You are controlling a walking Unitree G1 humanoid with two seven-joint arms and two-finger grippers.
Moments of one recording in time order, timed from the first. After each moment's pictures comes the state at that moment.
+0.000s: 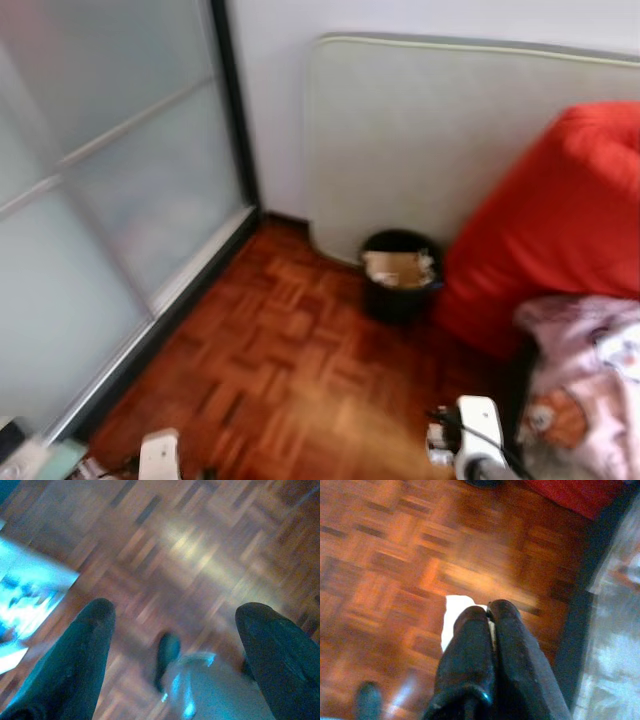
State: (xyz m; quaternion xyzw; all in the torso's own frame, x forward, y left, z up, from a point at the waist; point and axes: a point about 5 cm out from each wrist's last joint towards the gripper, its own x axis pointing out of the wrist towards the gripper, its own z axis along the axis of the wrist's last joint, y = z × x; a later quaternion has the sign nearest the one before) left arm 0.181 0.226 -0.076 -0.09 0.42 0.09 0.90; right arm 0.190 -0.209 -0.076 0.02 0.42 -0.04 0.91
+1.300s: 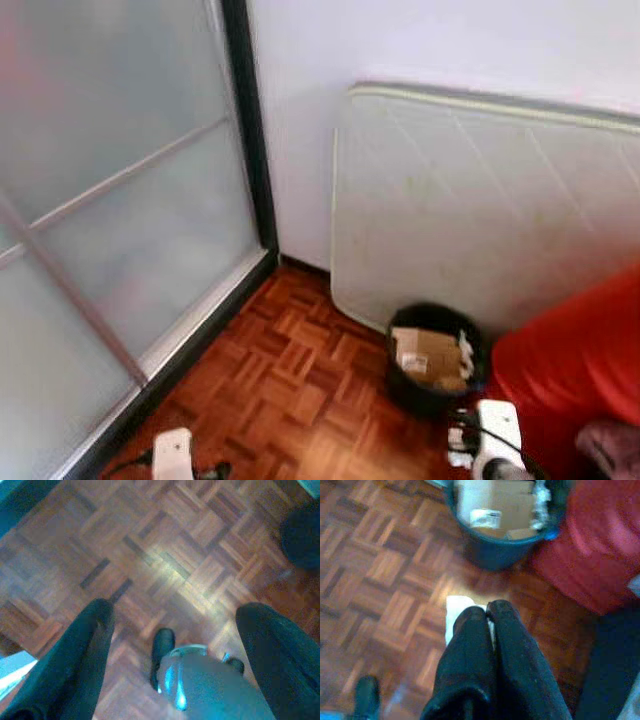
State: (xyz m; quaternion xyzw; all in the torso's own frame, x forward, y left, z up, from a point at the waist) left arm 0.177 0.229 -0.078 -0.09 0.42 0.09 0.90; right arm 0.198 -0.208 -0.071 0.03 0.41 -0.04 0.91
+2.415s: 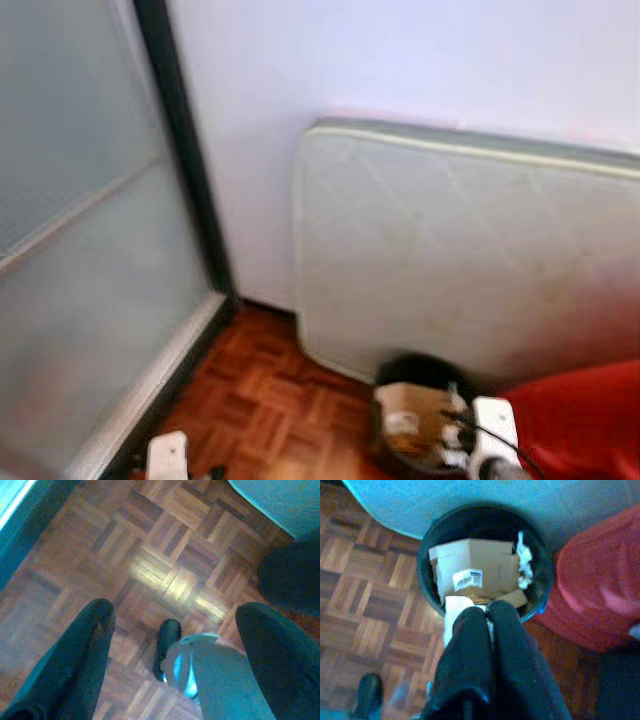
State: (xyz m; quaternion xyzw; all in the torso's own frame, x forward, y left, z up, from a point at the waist) left arm 0.173 0.234 -0.079 -0.09 0.43 0.10 0.90; right arm 0.201 -0.202 -0.071 0.04 0.41 -0.03 0.91
